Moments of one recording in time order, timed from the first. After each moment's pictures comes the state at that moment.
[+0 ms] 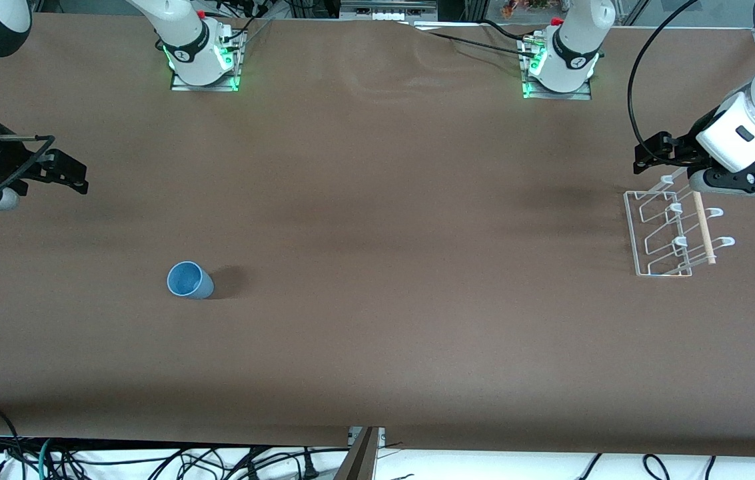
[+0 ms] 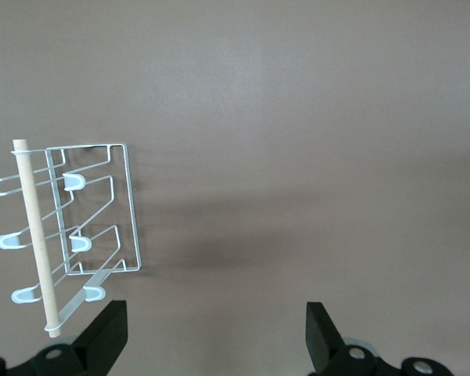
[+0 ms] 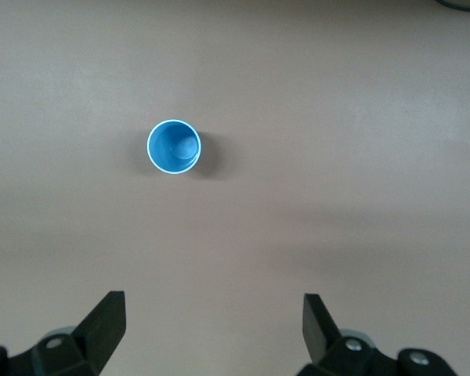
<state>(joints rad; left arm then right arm) -0.03 -0.02 -0.02 -1.75 -0.04 1.63 0.01 0.14 0.11 -0.09 -1.52 -0.04 1.62 -0.01</state>
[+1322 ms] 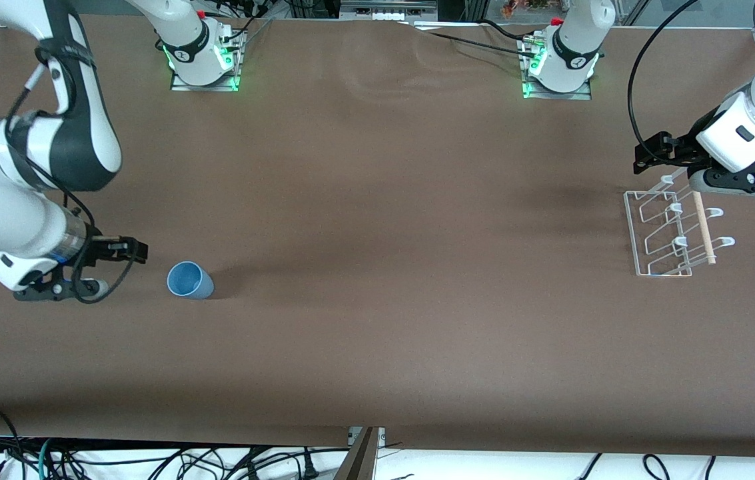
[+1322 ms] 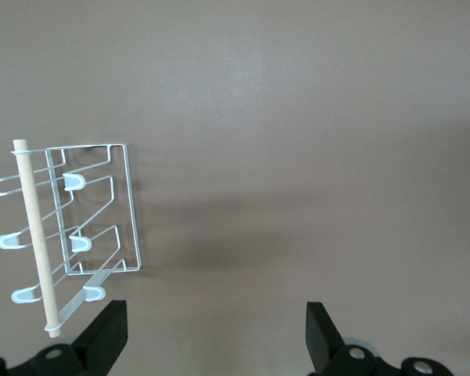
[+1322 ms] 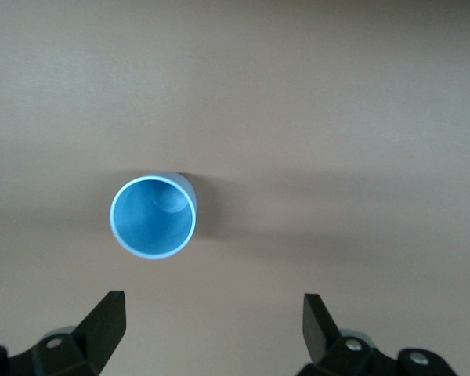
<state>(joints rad) -0.03 -0.02 -0.02 -1.75 -0.04 1.63 0.01 0.15 0.44 -0.08 -1.52 -0.03 1.90 -0.01</state>
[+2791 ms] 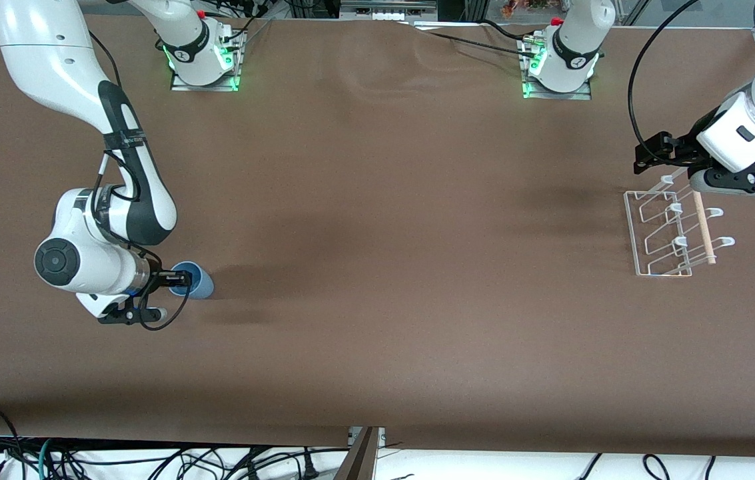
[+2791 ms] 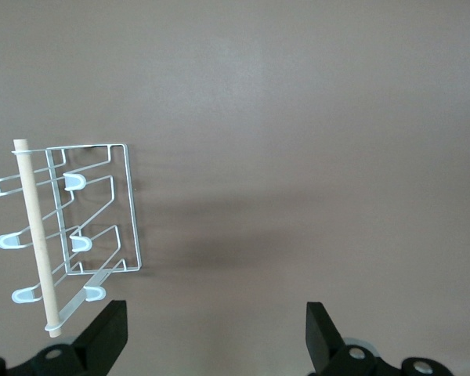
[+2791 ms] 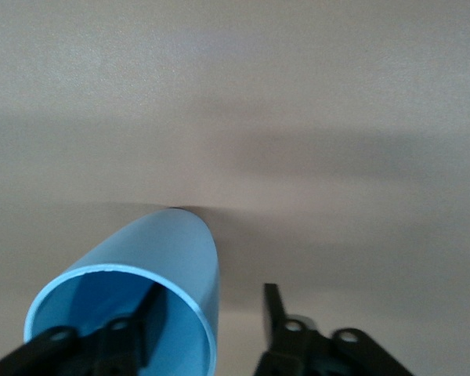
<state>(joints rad) -0.03 -0.02 -0.02 -1.75 -0.04 1.63 0.01 0.15 0.66 -0.08 -1.57 0.07 2.11 -0.01</state>
